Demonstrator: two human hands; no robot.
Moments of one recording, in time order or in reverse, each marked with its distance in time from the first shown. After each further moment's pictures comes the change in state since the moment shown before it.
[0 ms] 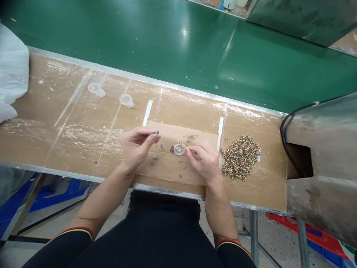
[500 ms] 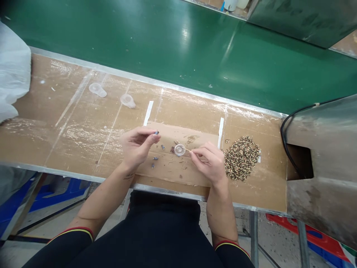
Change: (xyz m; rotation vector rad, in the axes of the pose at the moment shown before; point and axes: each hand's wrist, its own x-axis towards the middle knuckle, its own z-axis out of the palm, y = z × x) left_hand 0.001 0.000 -0.001 -0.006 0.013 0.026; right_hand -0.003 0.006 -0.010 0.121 -0.042 0.044
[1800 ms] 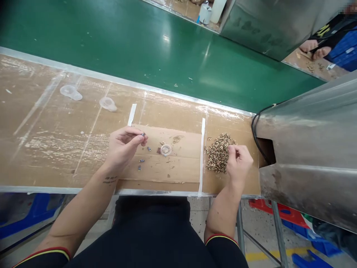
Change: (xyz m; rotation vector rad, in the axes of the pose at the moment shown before) left_hand 0.009 -0.002 -0.001 -0.351 -0.107 -0.326; right_hand -0.053 0.051 -0.096 -0.409 0.359 0.522
